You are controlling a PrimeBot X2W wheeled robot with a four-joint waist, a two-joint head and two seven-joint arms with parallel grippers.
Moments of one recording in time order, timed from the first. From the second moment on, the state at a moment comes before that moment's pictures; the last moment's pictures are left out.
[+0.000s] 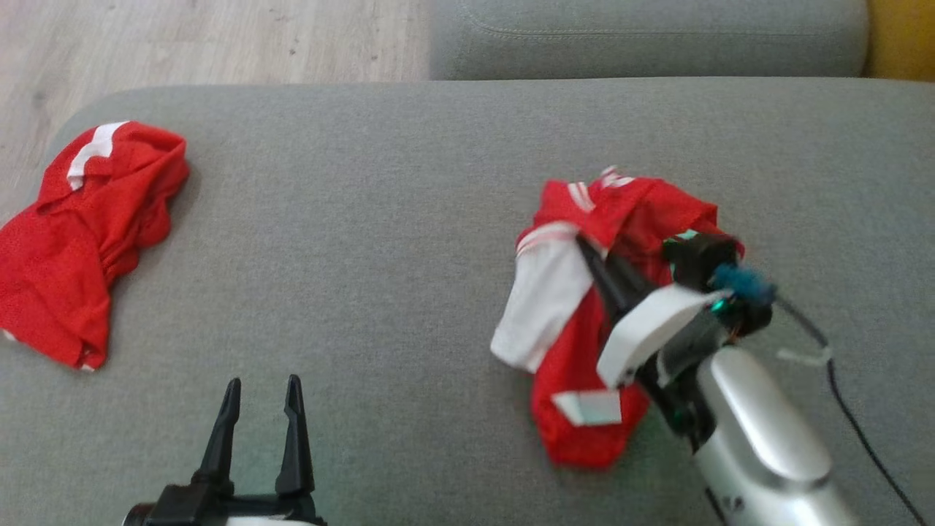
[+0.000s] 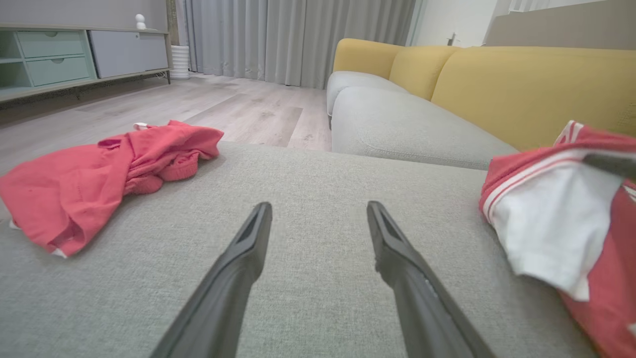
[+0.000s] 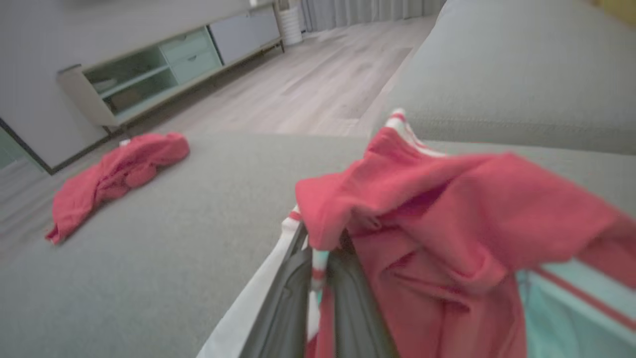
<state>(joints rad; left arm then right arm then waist) 0.15 0.05 -0.13 0.10 -0.21 0.00 -0.25 -0.35 -0.06 0.37 0.41 0.30 0.12 0.10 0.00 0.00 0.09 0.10</state>
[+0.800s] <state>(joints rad) 0.15 0.05 -0.13 0.08 -0.22 0.01 -0.25 -0.09 -0.05 -0.21 0.10 0.31 0.12 0.37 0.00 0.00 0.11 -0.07</state>
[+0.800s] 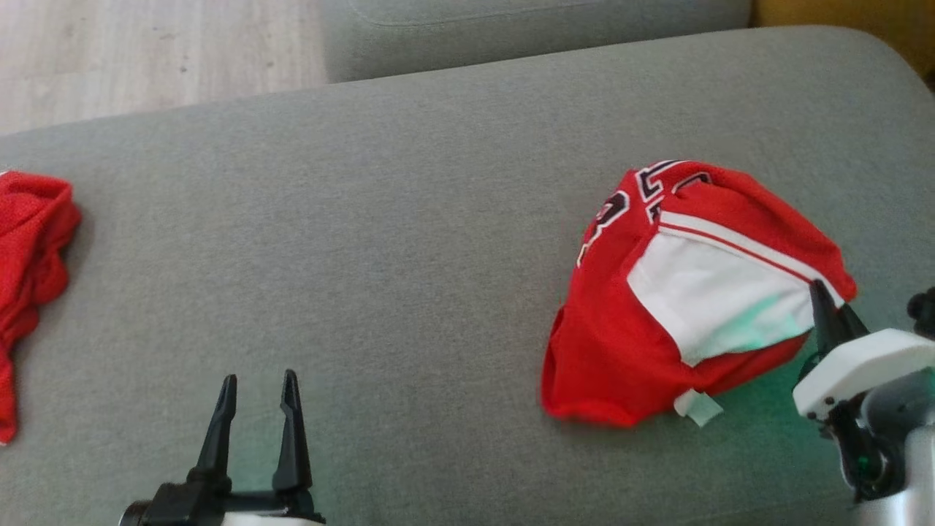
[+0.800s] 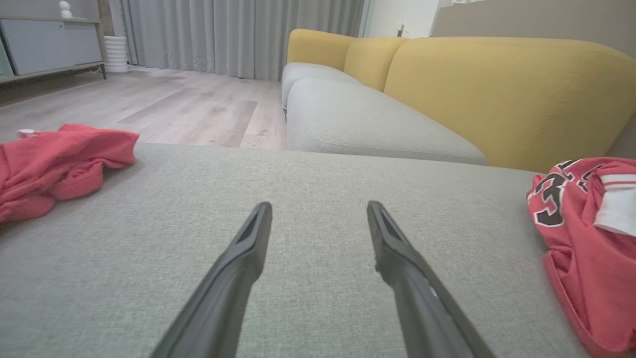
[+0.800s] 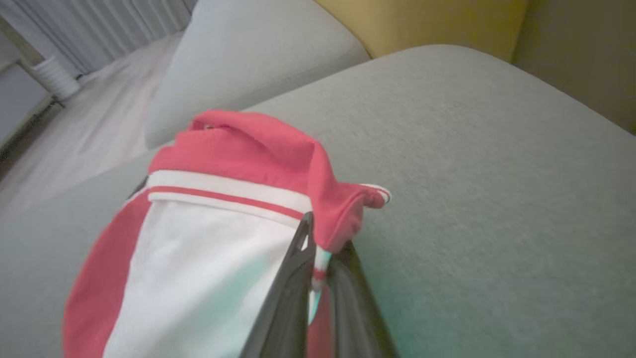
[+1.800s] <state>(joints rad) 0.15 0.05 -0.15 0.09 -0.22 -0.01 -0.25 0.06 -0.05 -0.16 0.09 -0.12 0.12 -0.22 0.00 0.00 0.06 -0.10</state>
